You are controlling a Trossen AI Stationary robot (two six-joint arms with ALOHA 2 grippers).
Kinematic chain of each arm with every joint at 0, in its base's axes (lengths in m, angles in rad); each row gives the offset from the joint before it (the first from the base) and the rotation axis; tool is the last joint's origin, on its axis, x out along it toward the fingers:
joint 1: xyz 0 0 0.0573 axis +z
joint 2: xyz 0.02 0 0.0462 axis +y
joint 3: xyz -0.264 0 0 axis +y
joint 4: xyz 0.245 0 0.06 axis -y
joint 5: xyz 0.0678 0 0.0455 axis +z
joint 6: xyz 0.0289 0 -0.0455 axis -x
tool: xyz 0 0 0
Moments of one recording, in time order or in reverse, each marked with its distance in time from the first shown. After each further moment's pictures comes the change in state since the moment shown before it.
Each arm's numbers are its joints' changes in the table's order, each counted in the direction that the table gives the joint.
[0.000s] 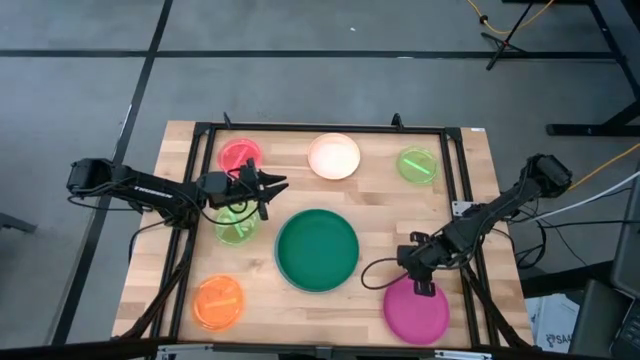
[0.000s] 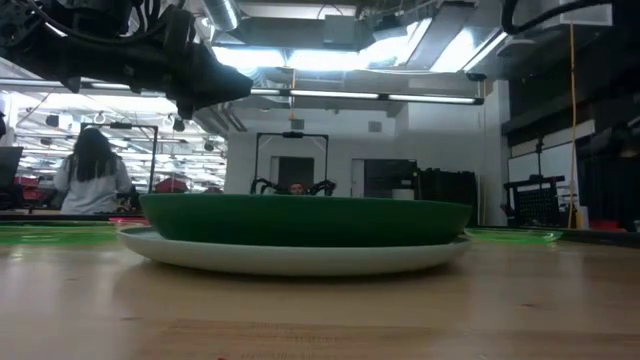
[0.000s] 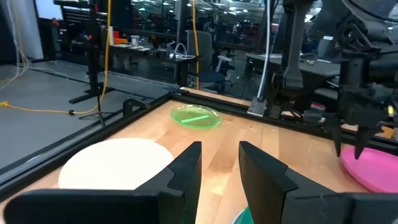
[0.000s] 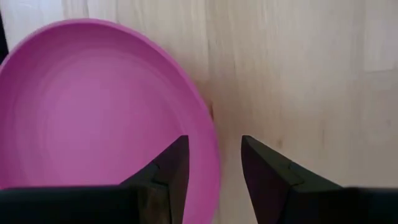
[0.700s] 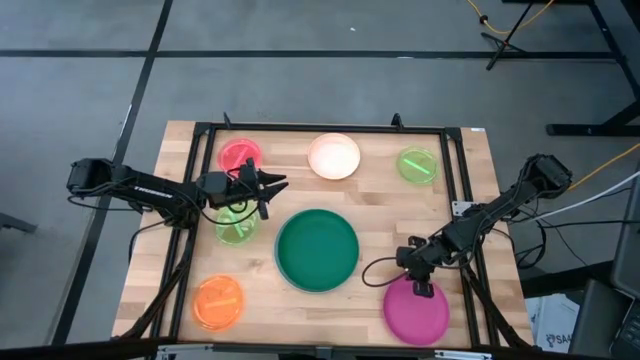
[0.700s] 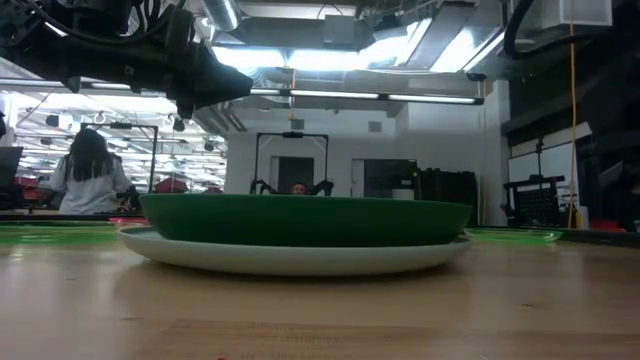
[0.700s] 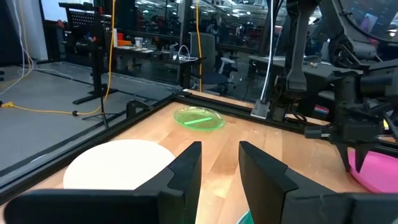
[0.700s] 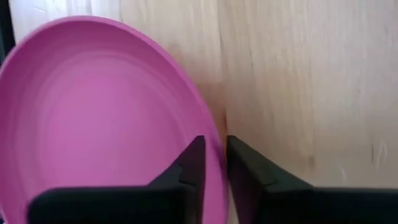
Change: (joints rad) left arm 0.000 0.000 0.000 0.008 0.007 0.000; right arm 0.000 0.000 0.143 0.243 0.051 -0.037
